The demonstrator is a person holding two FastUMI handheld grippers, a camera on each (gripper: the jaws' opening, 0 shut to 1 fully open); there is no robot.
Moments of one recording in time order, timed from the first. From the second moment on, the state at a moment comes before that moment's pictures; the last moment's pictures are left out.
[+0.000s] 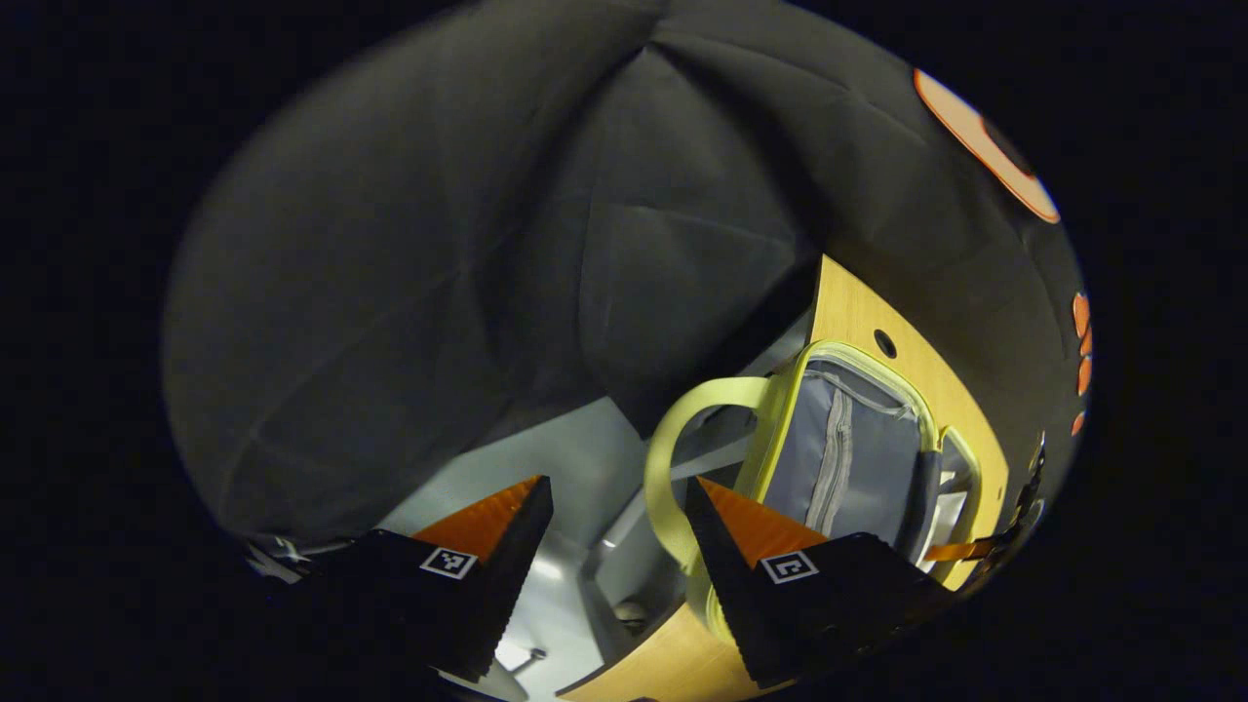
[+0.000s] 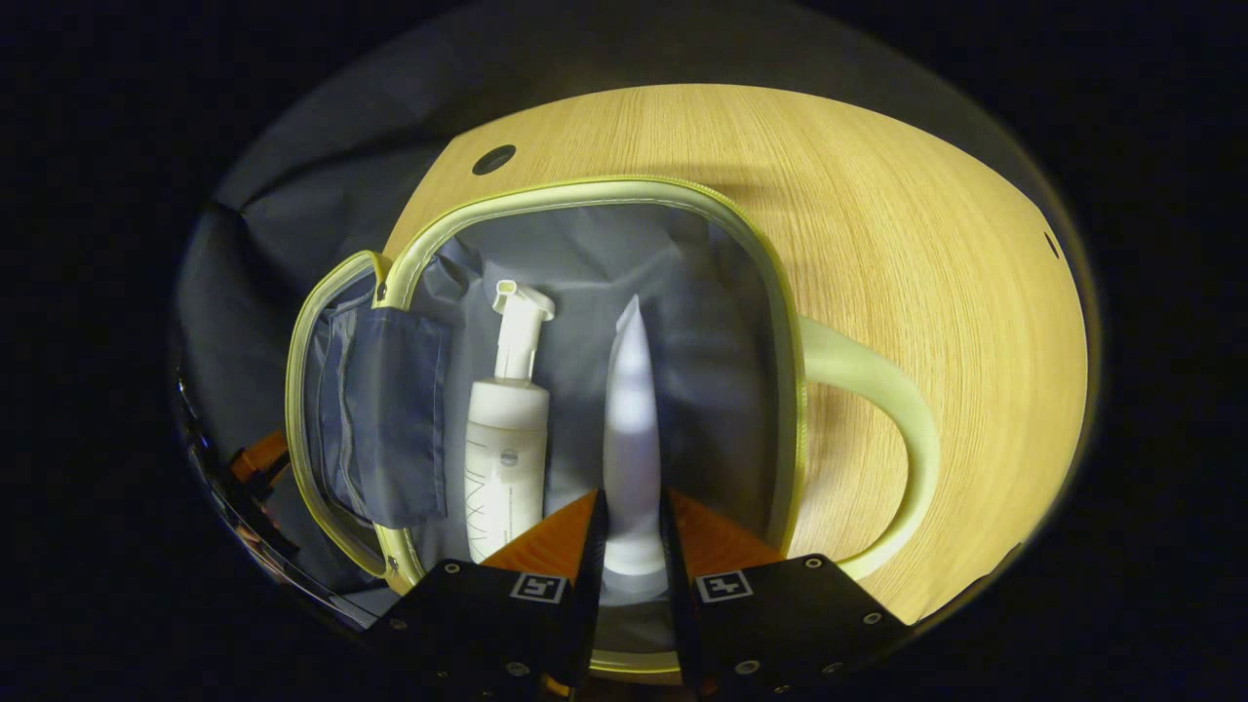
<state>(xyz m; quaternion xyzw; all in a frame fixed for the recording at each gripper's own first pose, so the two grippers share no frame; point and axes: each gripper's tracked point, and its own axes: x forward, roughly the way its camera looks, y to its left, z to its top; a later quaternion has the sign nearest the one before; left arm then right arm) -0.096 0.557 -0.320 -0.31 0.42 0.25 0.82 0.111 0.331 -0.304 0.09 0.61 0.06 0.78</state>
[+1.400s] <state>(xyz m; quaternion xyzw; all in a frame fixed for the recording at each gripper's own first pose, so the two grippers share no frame) -0.039 0.449 -0.121 -0.22 0.28 0.14 0.92 0.080 0.116 -0.061 0.14 0.22 0.01 0.97</state>
